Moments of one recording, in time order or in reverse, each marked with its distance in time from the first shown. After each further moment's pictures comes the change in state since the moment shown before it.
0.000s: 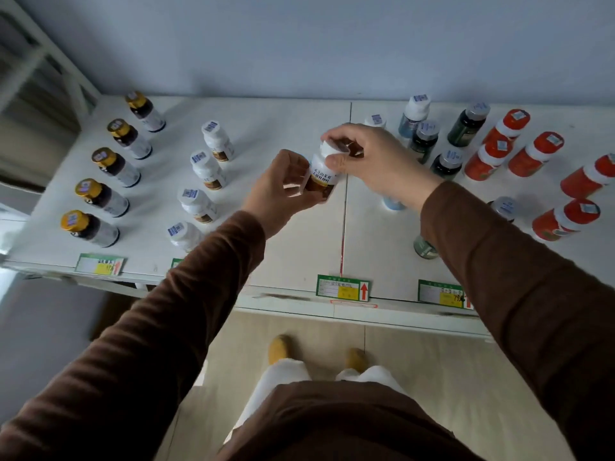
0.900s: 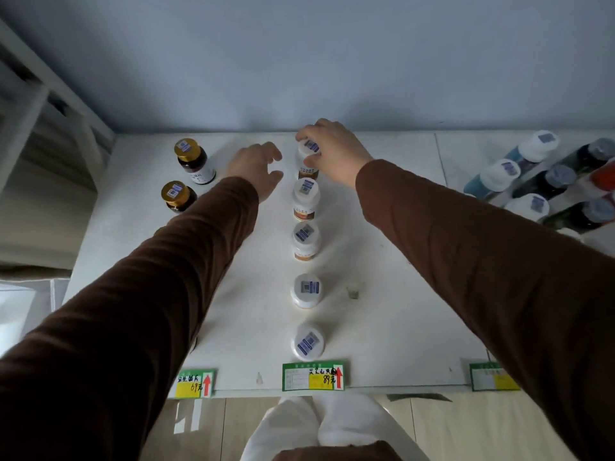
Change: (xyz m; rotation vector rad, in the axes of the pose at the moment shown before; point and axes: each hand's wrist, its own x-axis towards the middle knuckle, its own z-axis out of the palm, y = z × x) left_hand 0.209 -0.145 -0.245 0.819 -0.082 -0.018; right_hand 0.299 -0.039 0.173 -0.497 -0.008 0.121
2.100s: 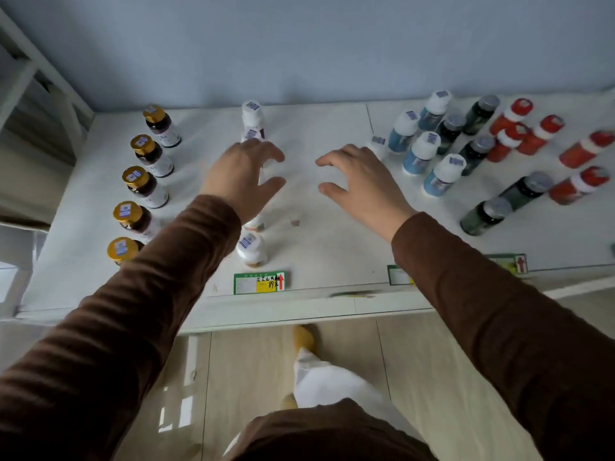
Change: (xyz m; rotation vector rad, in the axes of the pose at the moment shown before) left_hand -0.205 0.124 -0.018 -0.042 0.182 0.280; right_hand -0.276 0.013 -0.034 0.012 0.224 0.018
